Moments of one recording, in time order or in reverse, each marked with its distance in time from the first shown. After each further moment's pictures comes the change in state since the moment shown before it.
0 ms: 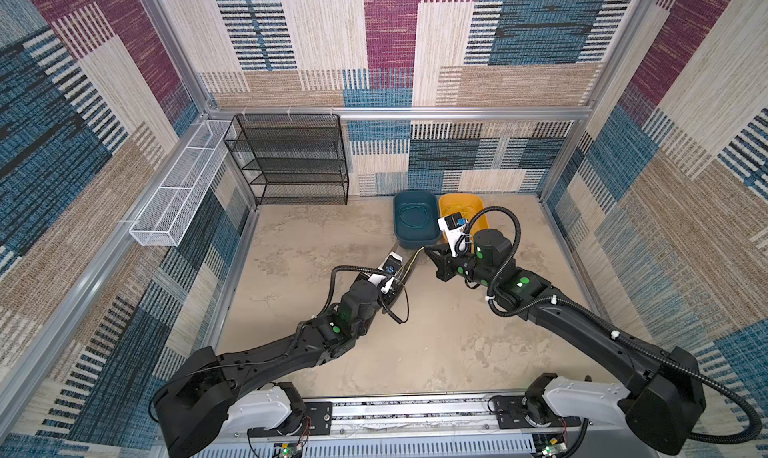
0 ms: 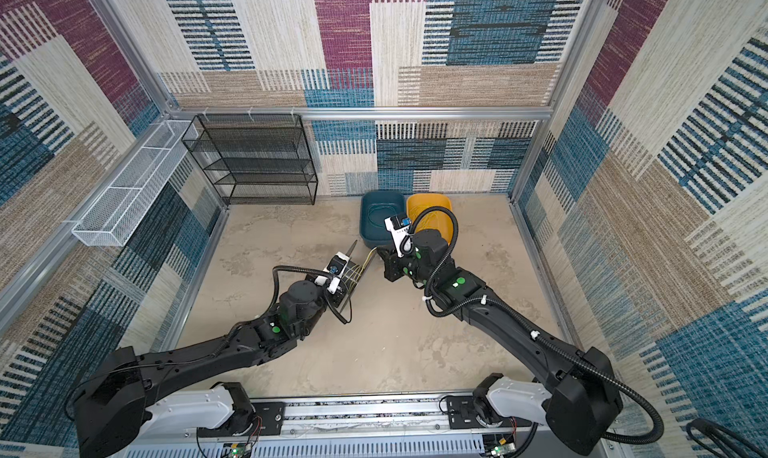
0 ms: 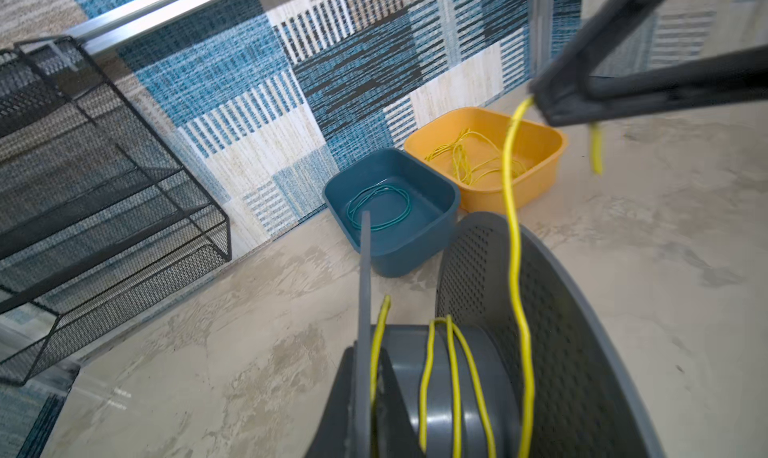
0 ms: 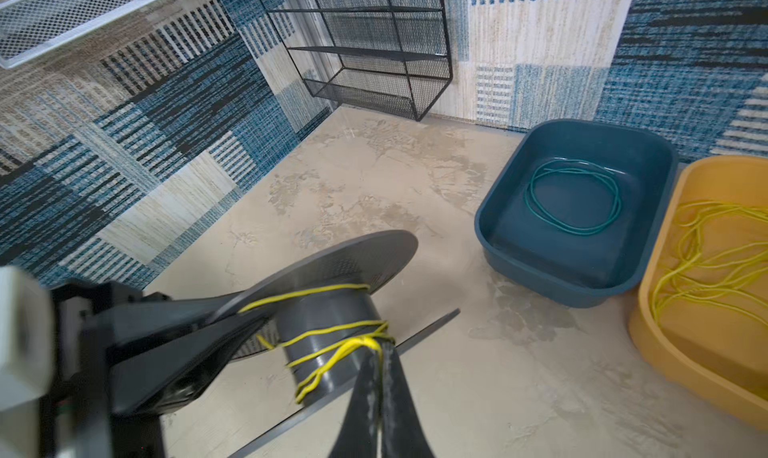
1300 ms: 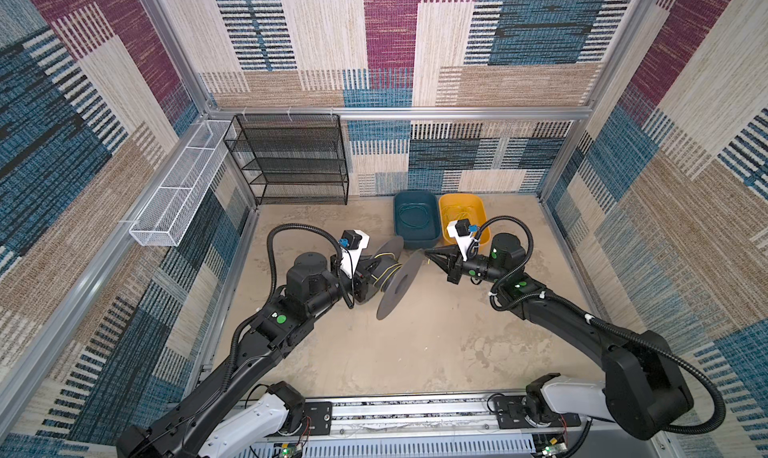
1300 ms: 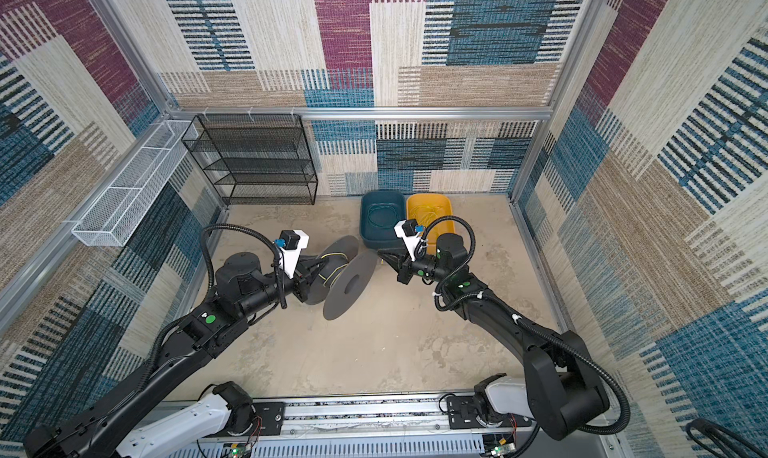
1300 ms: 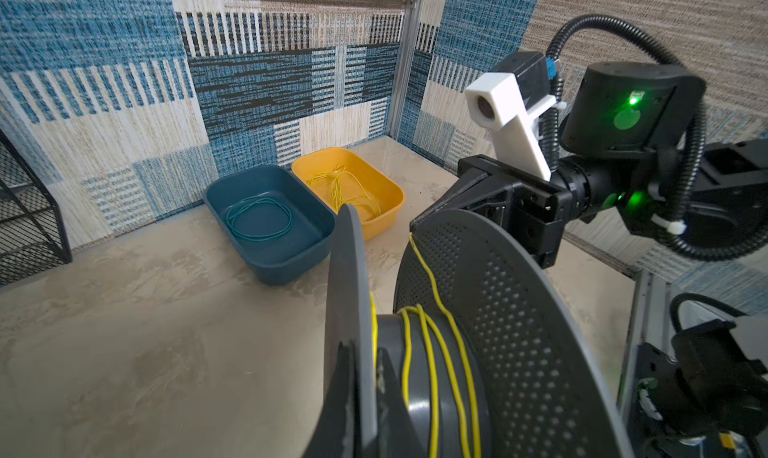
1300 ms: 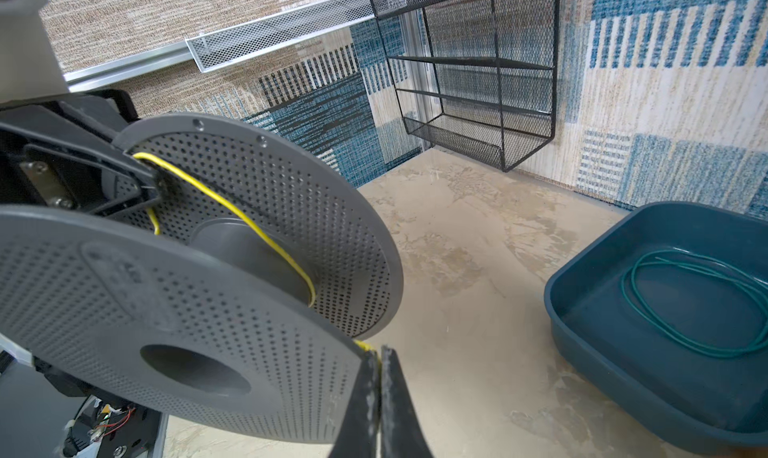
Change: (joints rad) left arm 0.332 -0.249 0.240 -0.517 0.722 -0.374; right arm -0.214 0.105 -0.225 0.519 -0.533 -0.082
